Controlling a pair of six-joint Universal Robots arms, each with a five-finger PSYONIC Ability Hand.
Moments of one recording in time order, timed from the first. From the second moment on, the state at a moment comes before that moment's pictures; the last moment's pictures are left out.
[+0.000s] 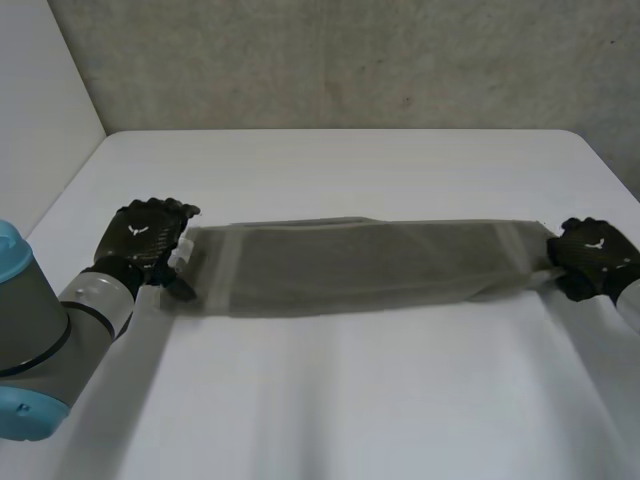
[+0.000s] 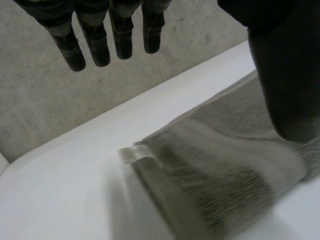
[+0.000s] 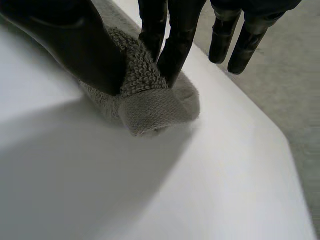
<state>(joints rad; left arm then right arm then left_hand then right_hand) 4.48 -1.87 -1.85 3.53 -1.41 3.34 1.39 -1.04 1.71 -0.32 1.06 2.48 0.29 0.23 0.22 0.23 0.06 1.28 1.31 0.19 0.23 1.14</state>
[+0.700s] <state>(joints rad) 4.49 -1.87 -1.87 3.53 -1.41 3.34 1.87 -1.33 1.53 -0.35 1.07 2.54 0.29 0.23 0.22 0.23 0.06 1.29 1.33 0.19 0.23 1.14</state>
